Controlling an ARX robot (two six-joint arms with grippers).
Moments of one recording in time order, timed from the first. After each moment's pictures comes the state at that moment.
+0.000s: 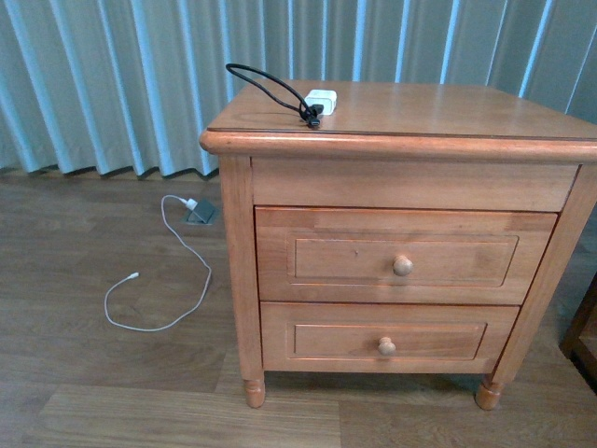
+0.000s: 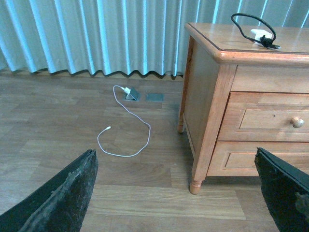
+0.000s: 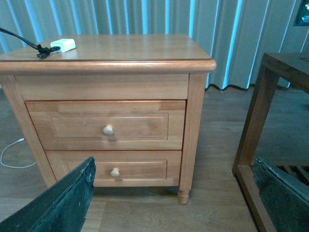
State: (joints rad) left arm 0.00 0.00 0.01 0.00 0.00 0.00; right arm 0.00 0.00 0.01 0.00 0.00 0.00
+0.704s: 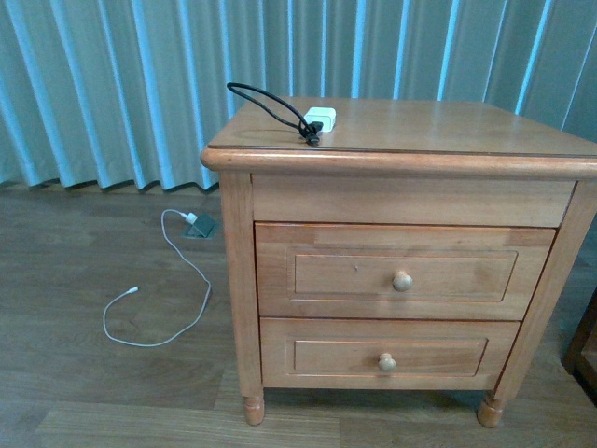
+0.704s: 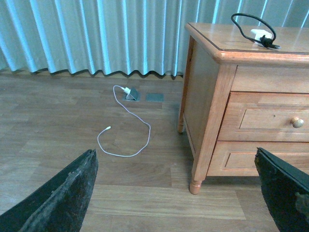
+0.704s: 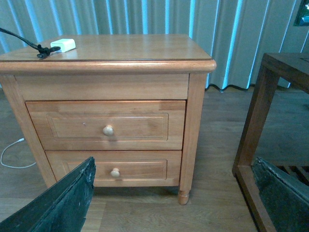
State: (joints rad) left arm 0.00 0.00 0.01 0.00 0.00 0.00; right arm 0.00 0.00 0.01 0.00 0.00 0.00
